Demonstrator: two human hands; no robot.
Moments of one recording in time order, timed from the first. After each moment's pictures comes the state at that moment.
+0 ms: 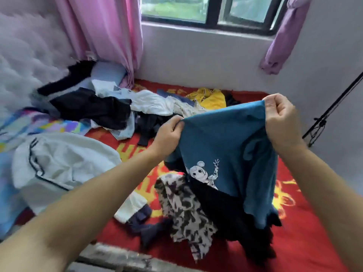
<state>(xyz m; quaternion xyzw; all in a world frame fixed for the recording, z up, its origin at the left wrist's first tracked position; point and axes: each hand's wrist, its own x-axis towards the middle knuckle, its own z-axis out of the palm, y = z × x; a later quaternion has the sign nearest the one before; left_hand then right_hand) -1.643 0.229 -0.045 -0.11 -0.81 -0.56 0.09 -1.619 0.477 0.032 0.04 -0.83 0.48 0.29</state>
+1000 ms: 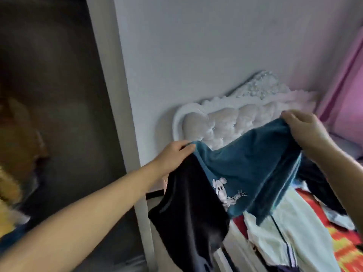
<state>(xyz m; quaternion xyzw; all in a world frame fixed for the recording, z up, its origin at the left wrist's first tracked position) -1.132 -0.322 0.112 0.27 -0.74 -0.55 0.27 -1.397 -0.176 0.178 0.41 -0.74 0.54 0.00</state>
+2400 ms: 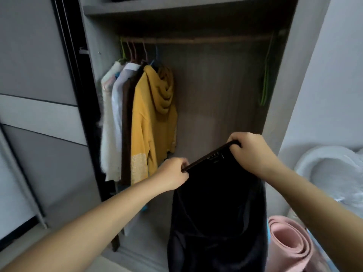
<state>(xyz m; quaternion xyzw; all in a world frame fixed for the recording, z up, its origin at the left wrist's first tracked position) -0.838 -0.357 0.113 0.64 -0.69 -0.21 0.25 -1.054 -0.379 0.180 0.81 -0.49 0.32 -0.06</state>
